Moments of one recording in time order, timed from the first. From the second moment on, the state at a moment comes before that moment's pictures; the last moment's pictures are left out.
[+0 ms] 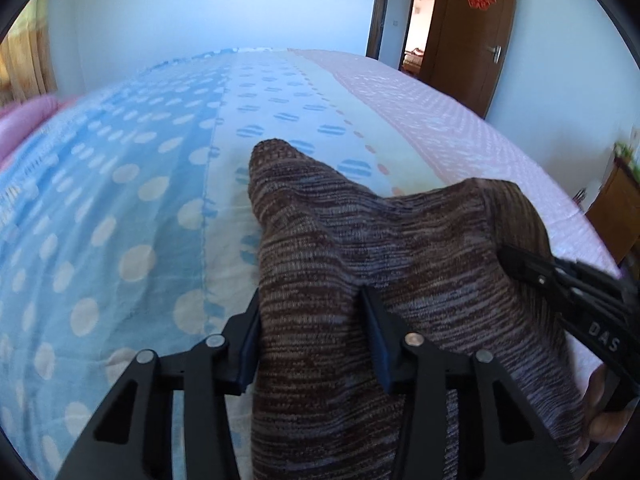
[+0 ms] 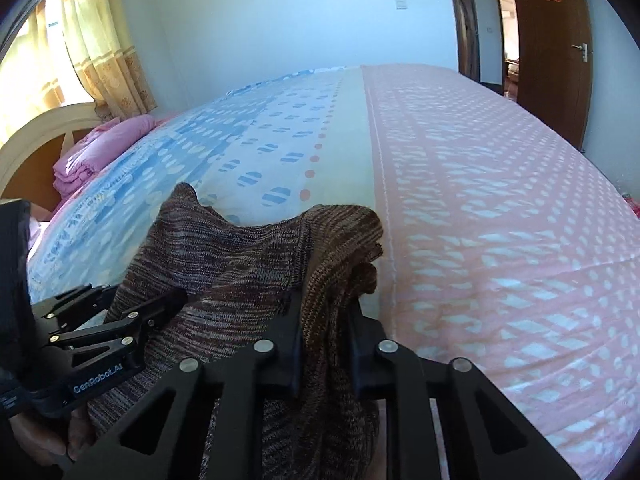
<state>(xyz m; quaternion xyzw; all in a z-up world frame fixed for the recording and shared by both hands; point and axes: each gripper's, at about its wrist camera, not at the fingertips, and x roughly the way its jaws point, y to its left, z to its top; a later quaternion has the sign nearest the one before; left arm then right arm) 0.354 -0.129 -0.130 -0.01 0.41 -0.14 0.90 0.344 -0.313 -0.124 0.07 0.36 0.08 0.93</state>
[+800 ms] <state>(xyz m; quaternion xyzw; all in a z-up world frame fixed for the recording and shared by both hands) 0.260 -0.102 -0.039 -0.06 0.26 -0.18 0.95 0.186 -0.263 -0.007 0.07 0.20 0.04 0.98</state>
